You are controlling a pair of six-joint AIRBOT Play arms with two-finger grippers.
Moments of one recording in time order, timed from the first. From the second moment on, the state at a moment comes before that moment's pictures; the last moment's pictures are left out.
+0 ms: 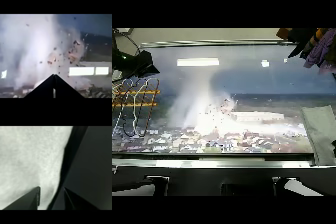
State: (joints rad) left arm 0.17 -1.46 1.97 -1.94 1.53 1.34; right arm -0.83 -1.34 0.99 -1.98 1.30 2.03
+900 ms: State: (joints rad) left arm 0.01 -1.16 1.33 -1.66 1.33 1.45; right arm -0.02 -1.18 1.07 -1.22 0.94 1.51
